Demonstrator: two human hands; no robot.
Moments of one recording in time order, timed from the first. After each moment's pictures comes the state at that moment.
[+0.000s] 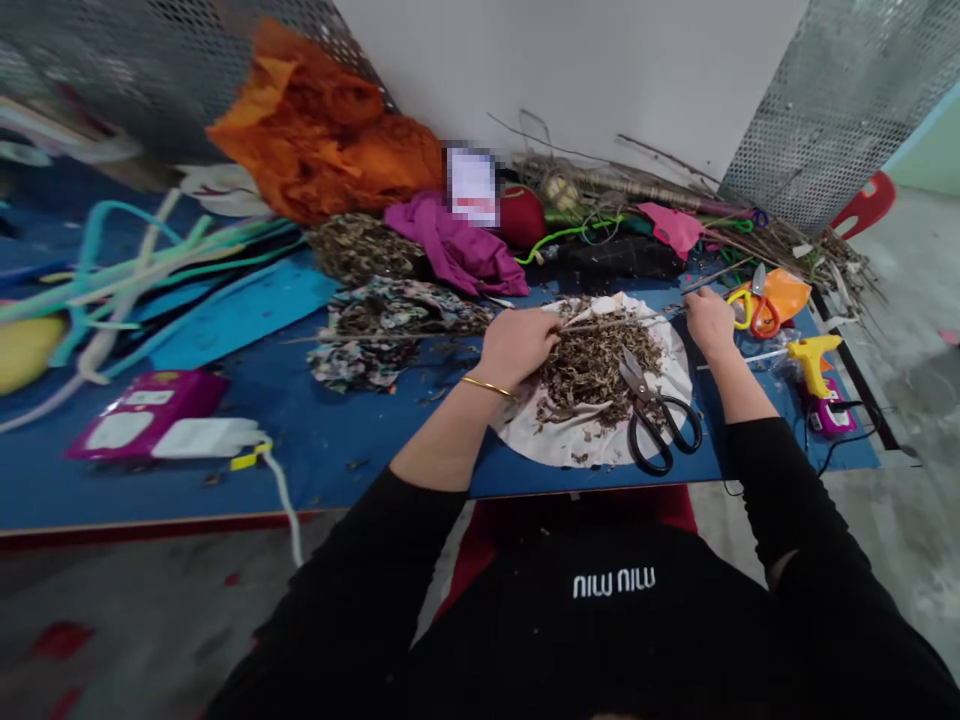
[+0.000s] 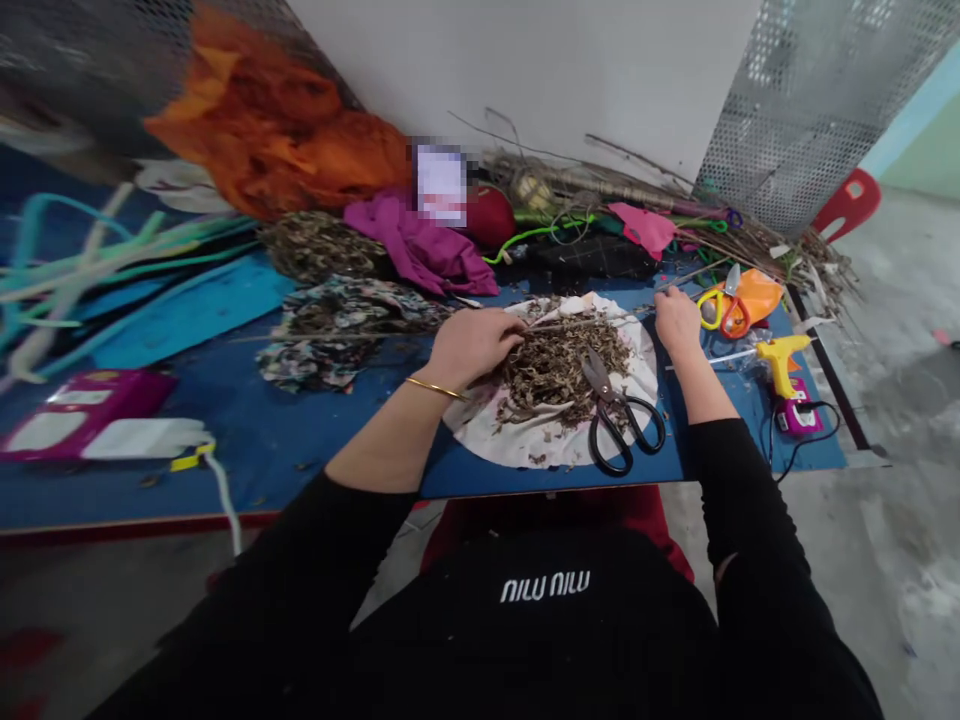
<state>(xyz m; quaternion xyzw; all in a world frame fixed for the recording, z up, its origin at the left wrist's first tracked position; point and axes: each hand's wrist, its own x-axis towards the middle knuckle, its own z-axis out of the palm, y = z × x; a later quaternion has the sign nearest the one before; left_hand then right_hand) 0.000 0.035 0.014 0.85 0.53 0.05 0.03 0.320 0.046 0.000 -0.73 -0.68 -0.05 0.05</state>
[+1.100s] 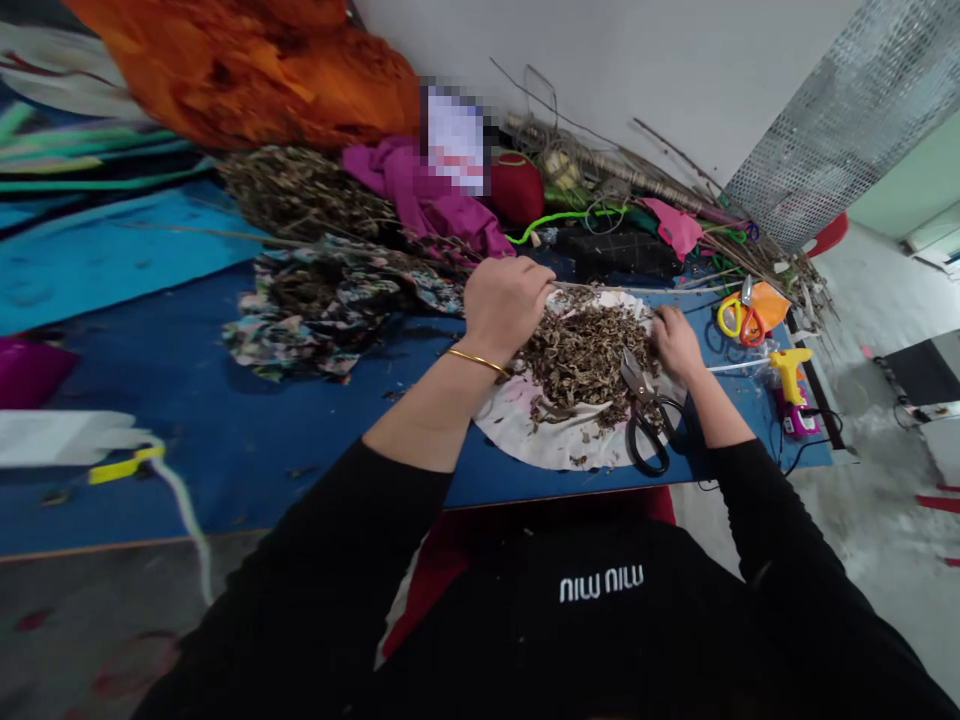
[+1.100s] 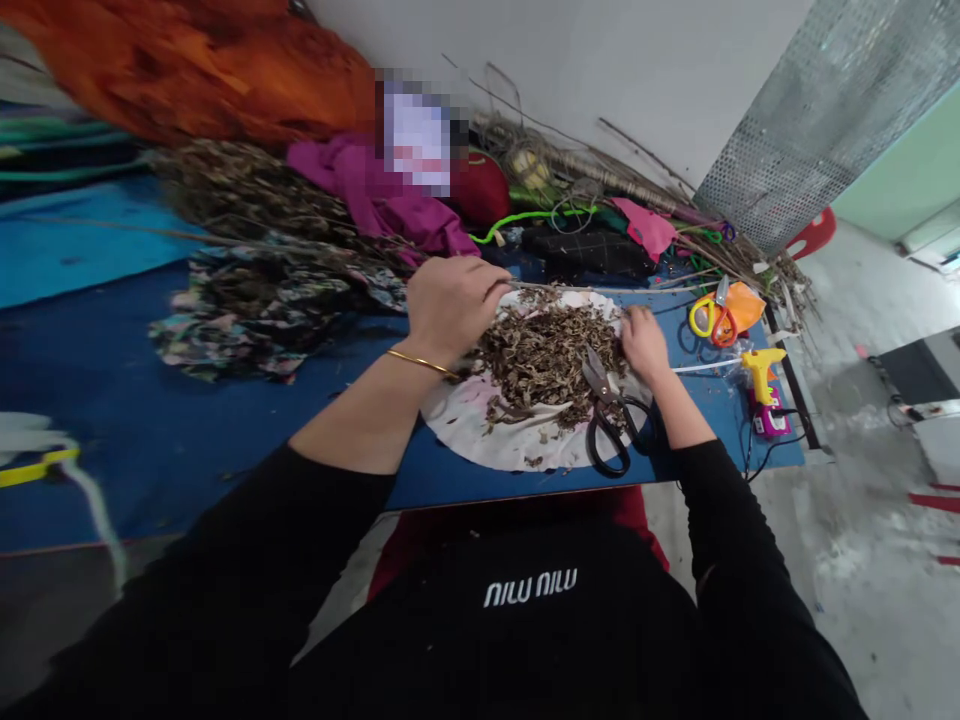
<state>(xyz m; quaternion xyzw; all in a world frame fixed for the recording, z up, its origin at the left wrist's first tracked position) -0.011 0.064 0.006 0.80 0.53 0.28 0.05 0.288 0.027 -0.030 -0.73 -0.67 0.02 0.13</state>
